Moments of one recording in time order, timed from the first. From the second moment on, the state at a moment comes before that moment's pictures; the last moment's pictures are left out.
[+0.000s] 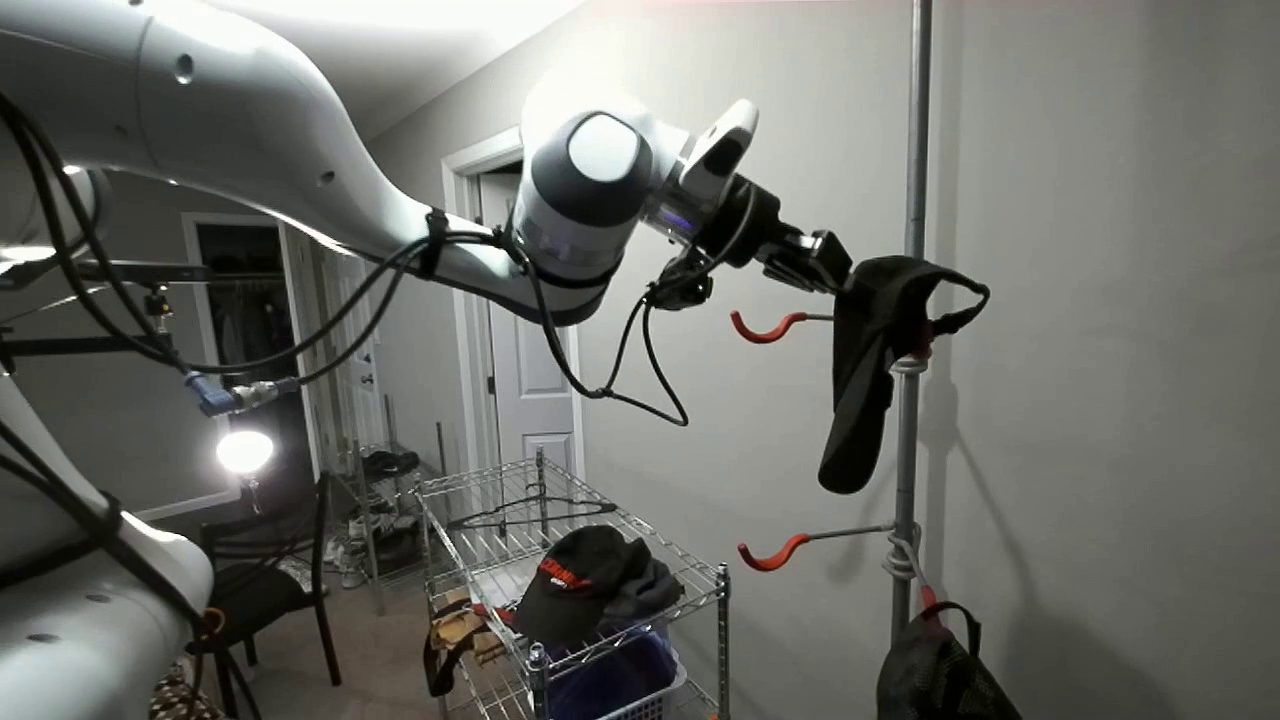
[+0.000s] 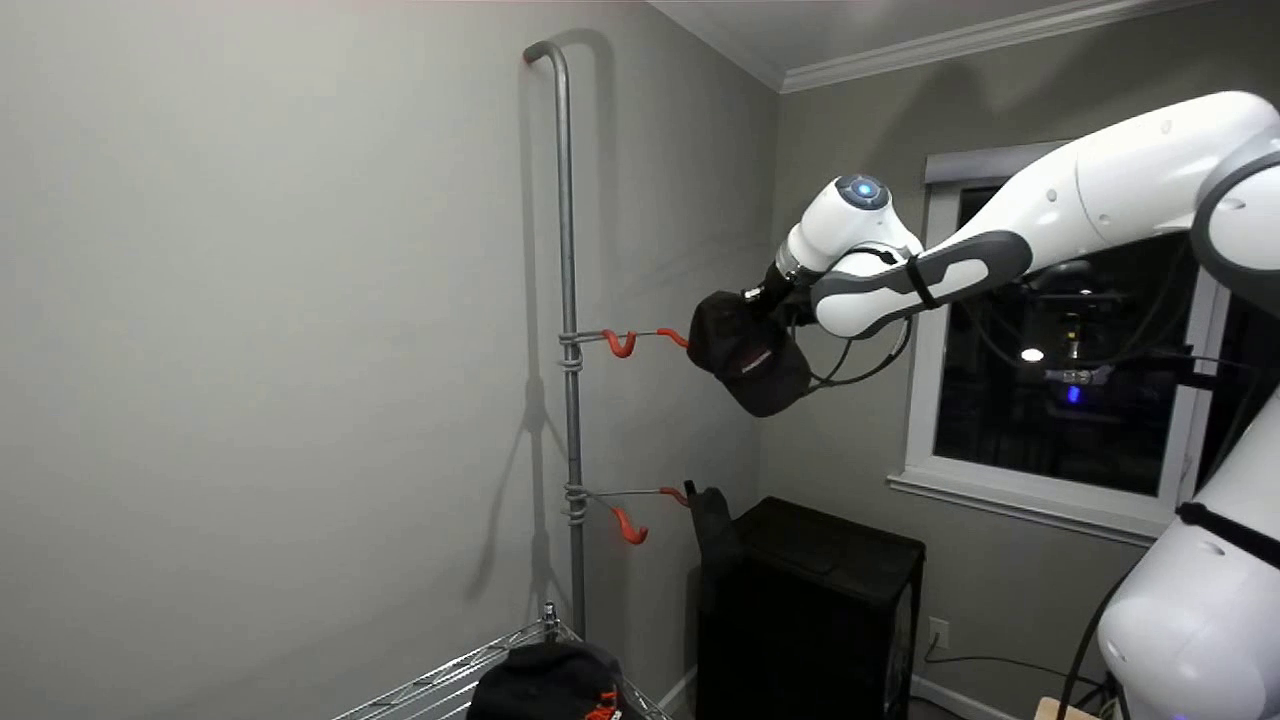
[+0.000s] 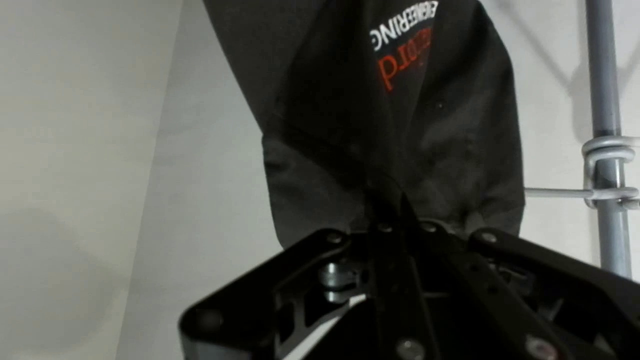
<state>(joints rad) -0.27 -0.30 -0.05 -2.13 -0.65 2.79 0.64</state>
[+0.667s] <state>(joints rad) -0.20 -0.17 -0.06 -2.12 -0.50 2.83 0.60</state>
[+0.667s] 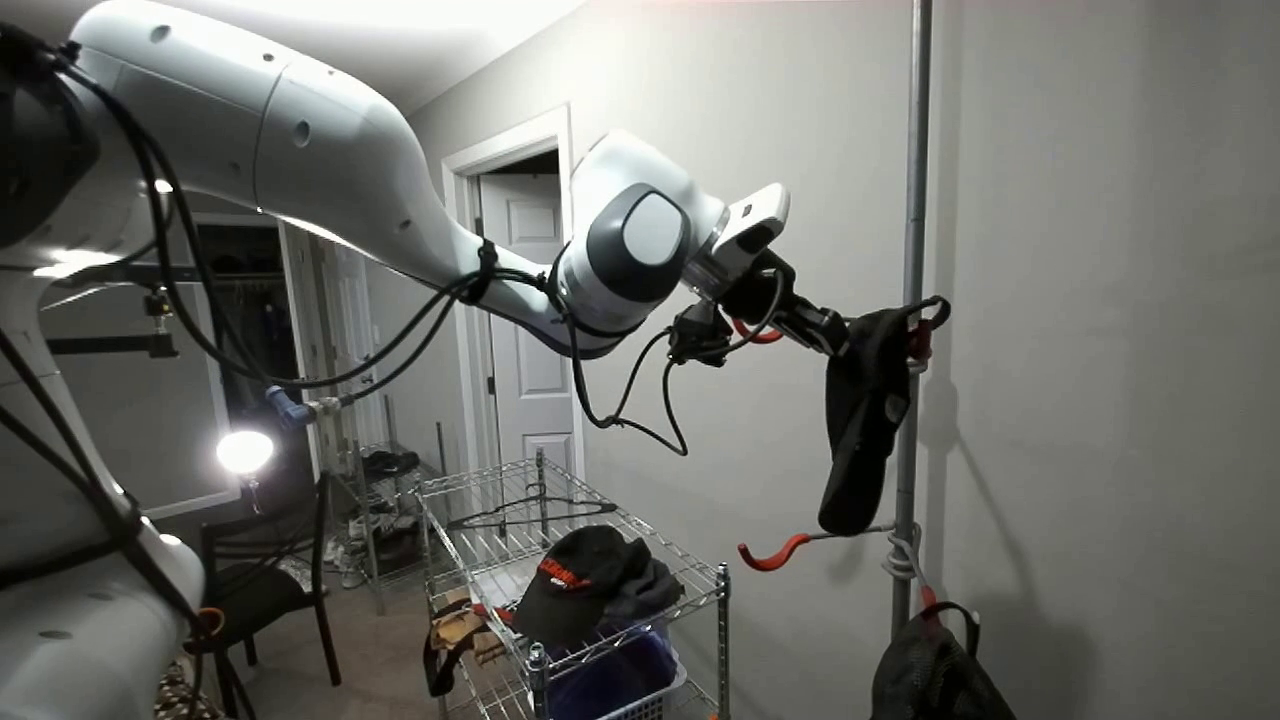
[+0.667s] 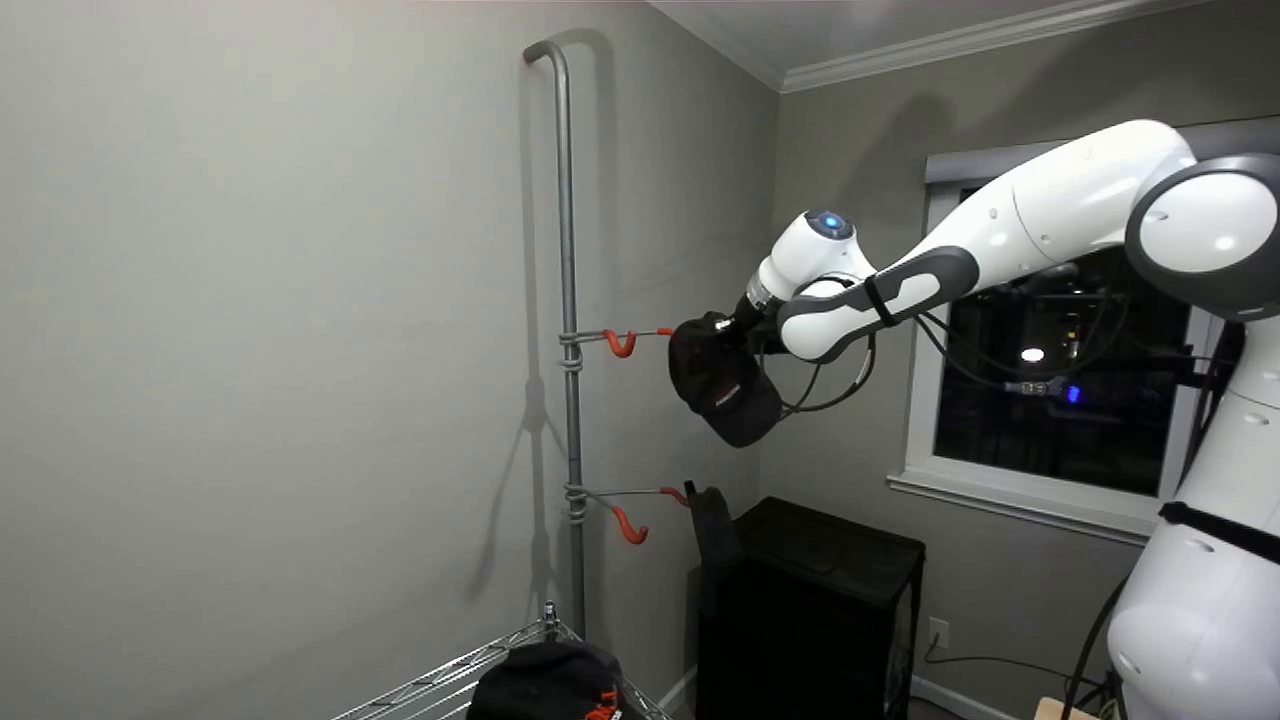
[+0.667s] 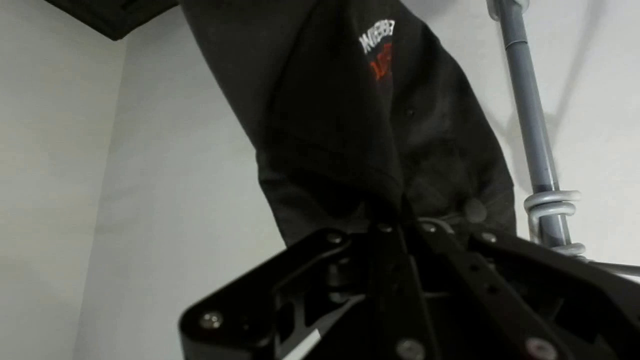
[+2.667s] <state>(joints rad) -0.13 -0.40 0.06 -2.33 -0.41 2.67 0.44</state>
